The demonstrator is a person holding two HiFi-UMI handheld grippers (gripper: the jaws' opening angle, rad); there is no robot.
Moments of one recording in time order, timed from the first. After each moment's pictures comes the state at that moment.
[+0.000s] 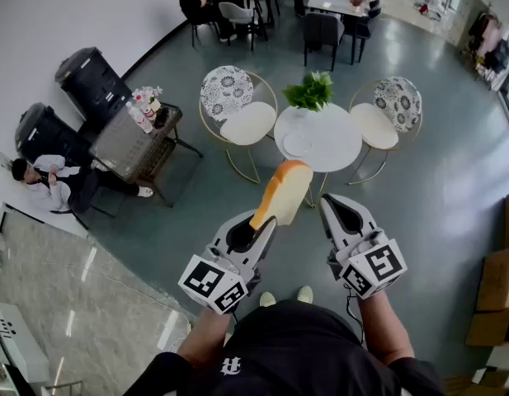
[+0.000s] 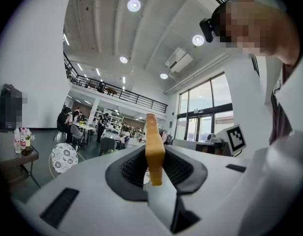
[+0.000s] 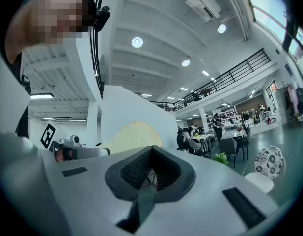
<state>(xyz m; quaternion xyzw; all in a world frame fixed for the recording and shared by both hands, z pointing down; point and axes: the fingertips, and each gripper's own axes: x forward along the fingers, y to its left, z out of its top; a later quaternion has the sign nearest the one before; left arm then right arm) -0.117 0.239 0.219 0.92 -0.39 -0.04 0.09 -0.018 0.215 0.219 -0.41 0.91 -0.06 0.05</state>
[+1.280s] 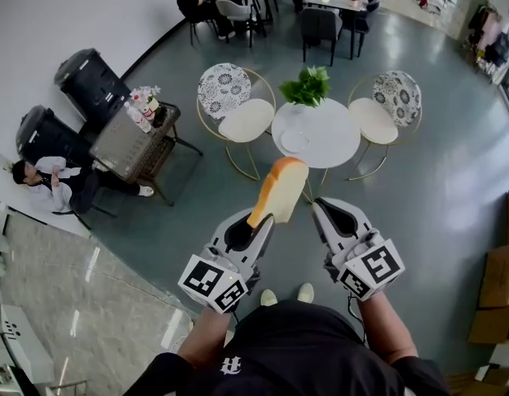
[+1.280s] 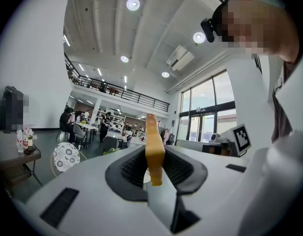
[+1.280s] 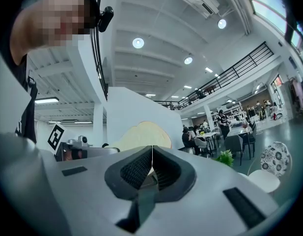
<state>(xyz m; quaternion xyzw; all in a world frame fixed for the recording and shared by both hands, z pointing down) -0.088 0.228 0.228 0.91 -0.40 -0.04 0.09 0.000 0.217 0.227 -0.38 0.92 -0.06 0.05</state>
